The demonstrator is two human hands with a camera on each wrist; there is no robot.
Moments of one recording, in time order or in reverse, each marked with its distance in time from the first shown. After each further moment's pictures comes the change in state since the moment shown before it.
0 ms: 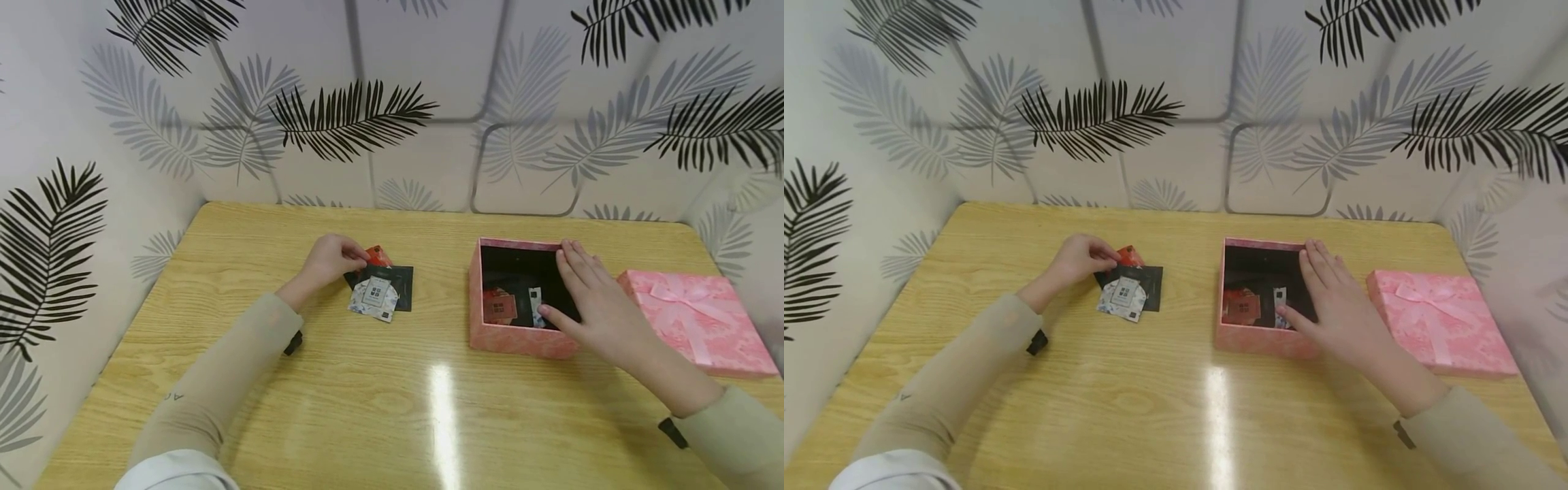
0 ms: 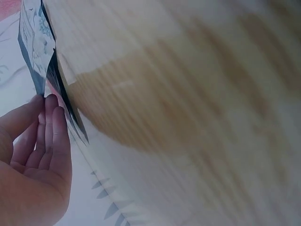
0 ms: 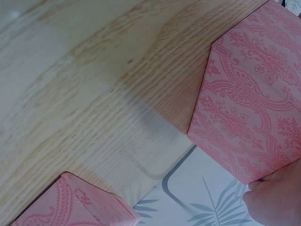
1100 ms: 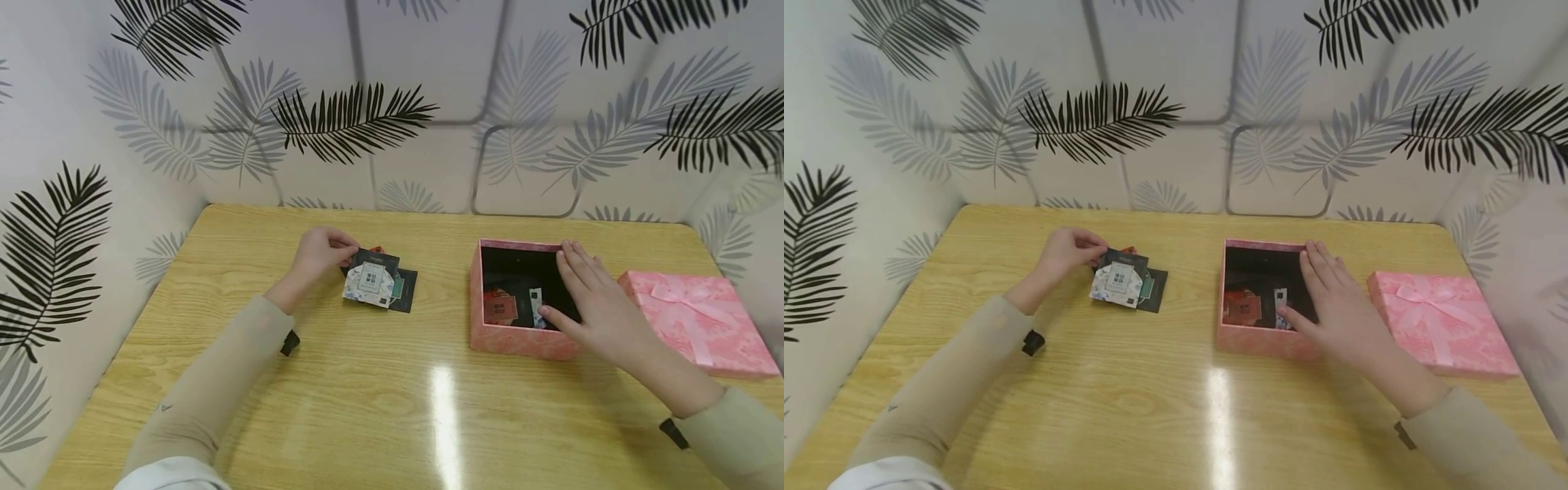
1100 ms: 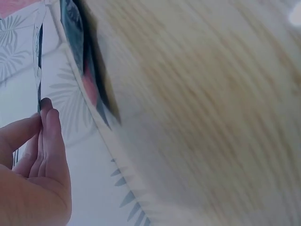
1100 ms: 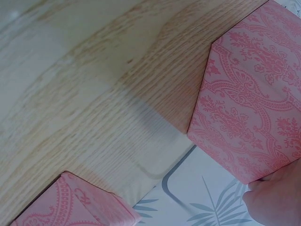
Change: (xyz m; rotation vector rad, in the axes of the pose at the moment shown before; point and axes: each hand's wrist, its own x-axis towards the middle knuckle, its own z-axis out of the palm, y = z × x) left_hand -0.010 0.012 -0.019 -0.221 0.124 -0.123; right_hand -0.001 0.001 0.001 0.000 0.013 -0.014
